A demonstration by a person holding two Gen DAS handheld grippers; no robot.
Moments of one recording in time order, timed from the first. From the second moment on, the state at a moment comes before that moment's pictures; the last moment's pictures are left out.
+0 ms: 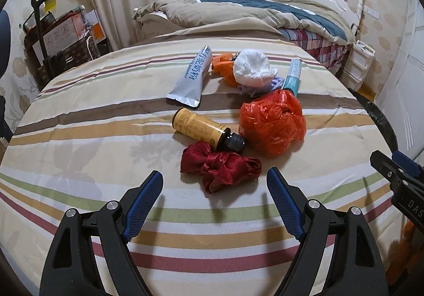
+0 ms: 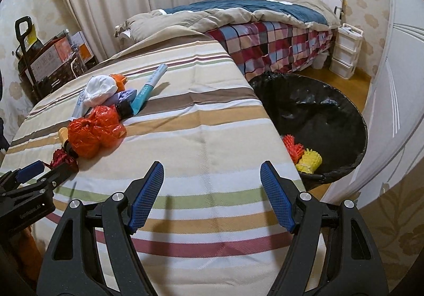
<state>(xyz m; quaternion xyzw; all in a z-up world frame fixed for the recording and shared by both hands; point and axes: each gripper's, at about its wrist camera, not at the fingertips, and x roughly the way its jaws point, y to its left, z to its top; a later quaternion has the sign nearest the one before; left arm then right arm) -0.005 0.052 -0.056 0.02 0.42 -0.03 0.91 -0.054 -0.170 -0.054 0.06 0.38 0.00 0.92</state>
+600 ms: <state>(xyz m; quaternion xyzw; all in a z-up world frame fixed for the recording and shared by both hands) -0.010 0.060 -0.055 0.01 0.42 -0.07 0.90 -0.053 -0.158 -0.052 0.05 0.38 0.01 0.92</state>
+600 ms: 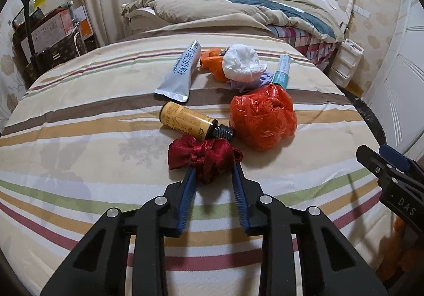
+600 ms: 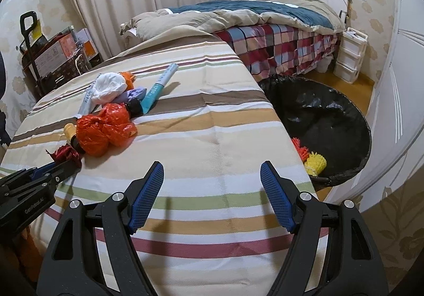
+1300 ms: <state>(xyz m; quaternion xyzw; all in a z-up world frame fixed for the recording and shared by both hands) -0.013 0.121 -0.042 -0.01 0.39 0.00 0.92 -0.027 -0.075 -0.035 -0.01 0.38 0.10 0.92</state>
